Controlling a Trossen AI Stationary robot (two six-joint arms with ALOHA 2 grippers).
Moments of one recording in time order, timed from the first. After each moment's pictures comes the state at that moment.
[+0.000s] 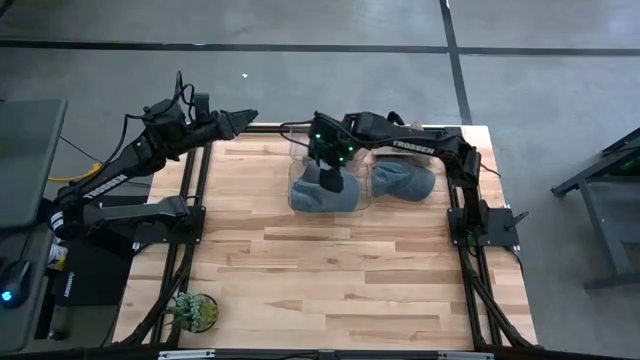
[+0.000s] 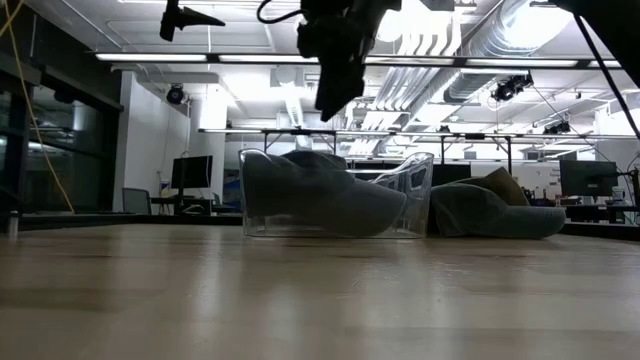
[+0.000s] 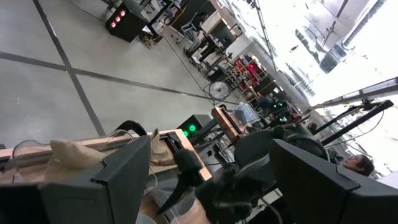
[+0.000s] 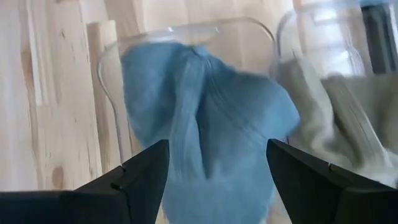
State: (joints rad) left arm 0.56 0.79 0.98 -0.19 0.02 -0.81; right arm -0.28 2.02 2.02 -1.12 -0.10 -0.09
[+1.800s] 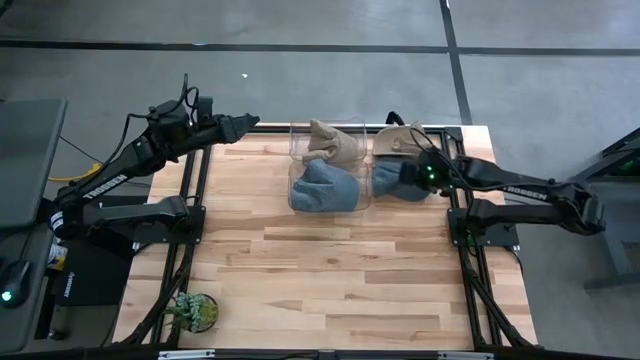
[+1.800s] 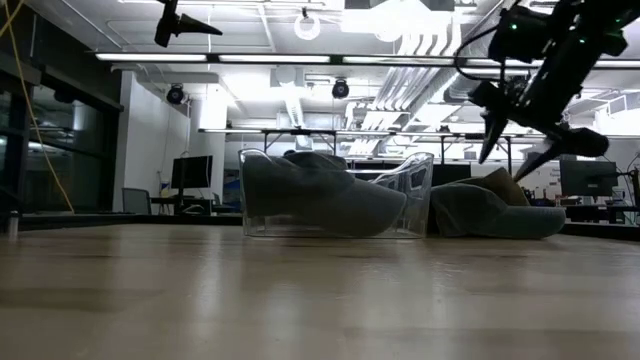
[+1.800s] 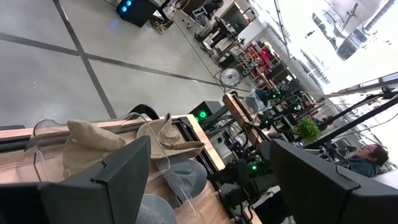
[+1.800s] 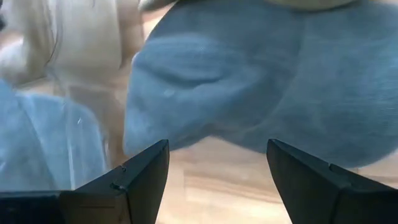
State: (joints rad) left arm 0.56 0.79 0.98 -0.27 0.03 -0.81; right arm -0.47 0.87 0.56 -0.65 0.10 1.26
